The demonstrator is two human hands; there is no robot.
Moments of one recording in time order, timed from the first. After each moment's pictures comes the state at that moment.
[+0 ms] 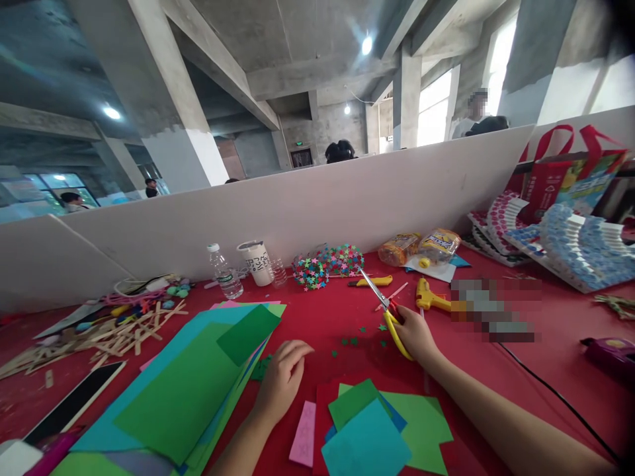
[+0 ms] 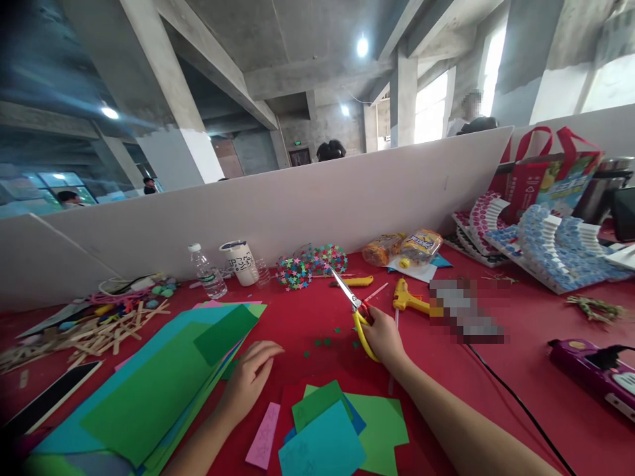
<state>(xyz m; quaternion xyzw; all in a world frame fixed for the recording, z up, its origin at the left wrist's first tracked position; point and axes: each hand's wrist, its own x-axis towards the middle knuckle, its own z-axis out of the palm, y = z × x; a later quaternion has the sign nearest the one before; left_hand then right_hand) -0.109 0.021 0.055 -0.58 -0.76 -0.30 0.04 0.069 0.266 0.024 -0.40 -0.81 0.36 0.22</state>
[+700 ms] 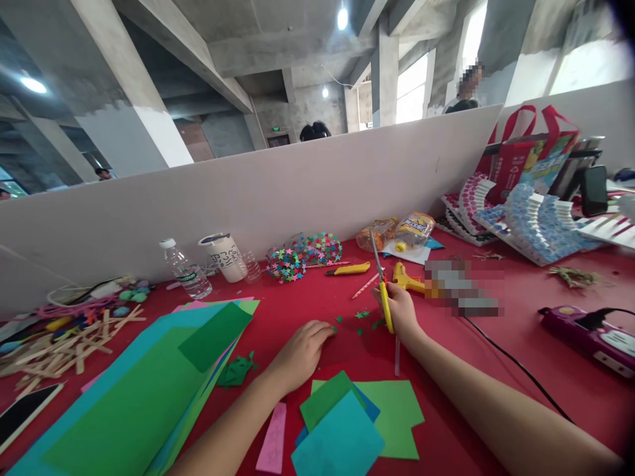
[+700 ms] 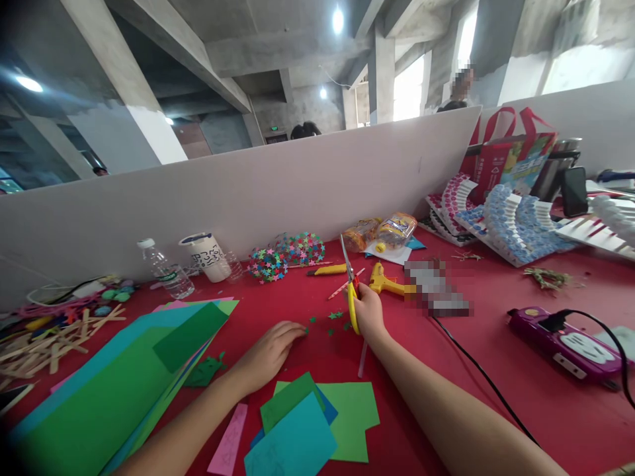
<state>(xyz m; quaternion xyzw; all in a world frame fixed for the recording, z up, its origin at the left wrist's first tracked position) -0.088 0.099 0.052 -0.71 -0.67 -0.20 -0.06 0.076 0.284 0.030 -0.40 -0.68 0.50 0.34</state>
